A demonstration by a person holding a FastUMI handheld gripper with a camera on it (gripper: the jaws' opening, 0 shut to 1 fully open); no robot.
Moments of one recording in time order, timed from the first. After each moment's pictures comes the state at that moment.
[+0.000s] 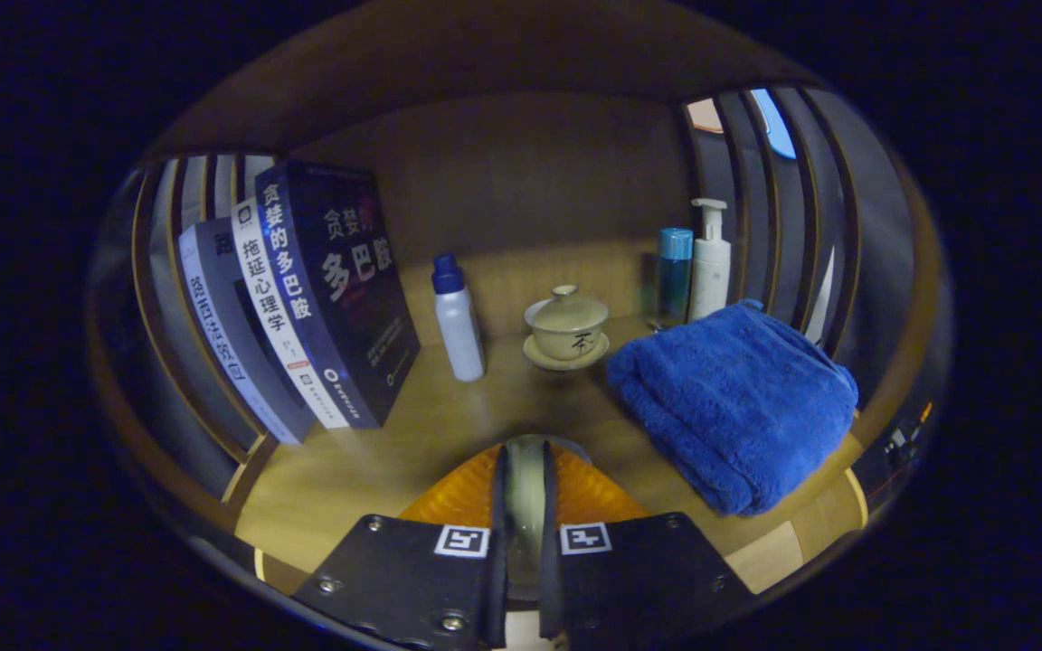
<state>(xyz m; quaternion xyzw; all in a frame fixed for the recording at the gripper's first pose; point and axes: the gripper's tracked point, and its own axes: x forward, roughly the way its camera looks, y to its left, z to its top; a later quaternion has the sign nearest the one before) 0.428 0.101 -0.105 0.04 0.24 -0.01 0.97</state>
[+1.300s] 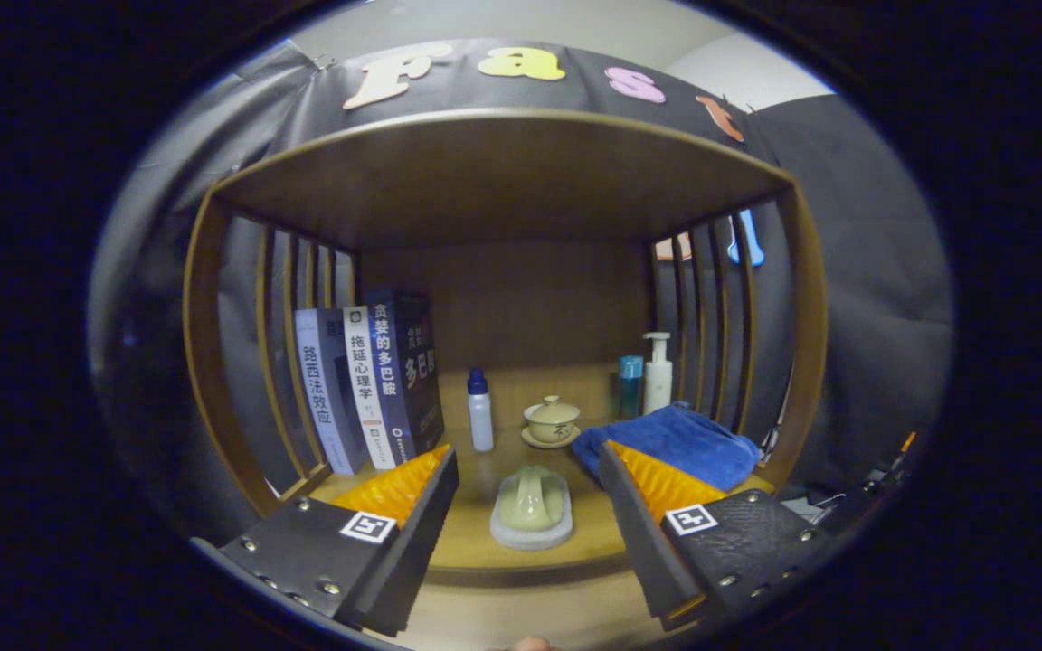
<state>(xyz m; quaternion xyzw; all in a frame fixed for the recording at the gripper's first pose) 0.295 0.092 -0.001 0.01 0.04 -0.02 1.00</state>
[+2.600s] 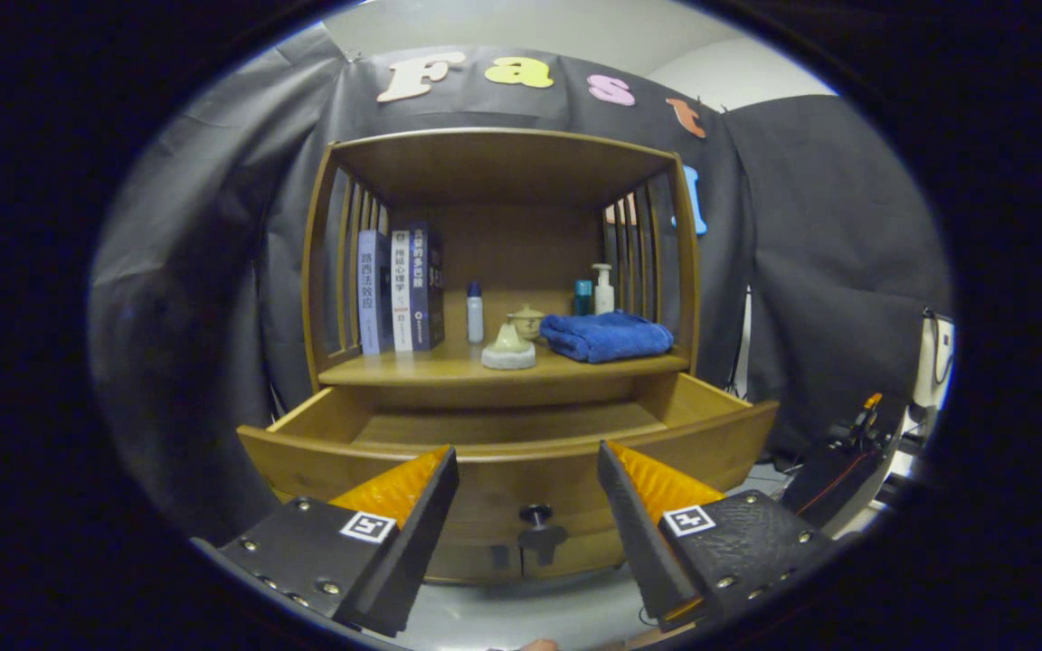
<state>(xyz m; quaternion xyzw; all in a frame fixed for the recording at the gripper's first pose) 0.096 0.065 -0.133 0.00 0.09 -0.05 0.99</state>
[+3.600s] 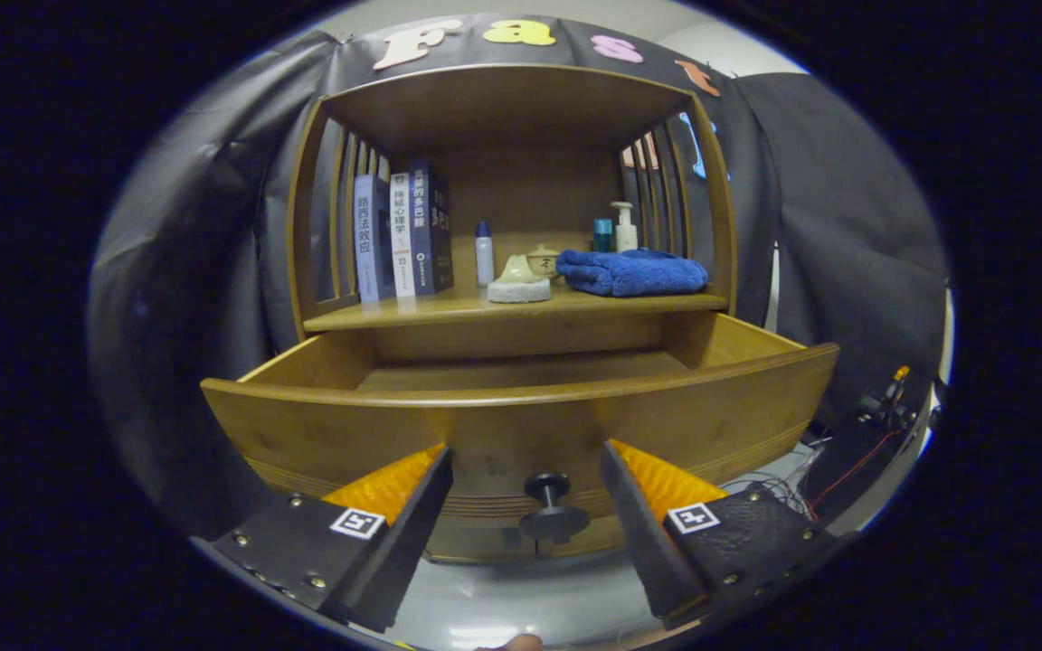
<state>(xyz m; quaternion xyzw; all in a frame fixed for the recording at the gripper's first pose) 0.132 0.077 -0.192 0.02 0.15 0.00 0.99</state>
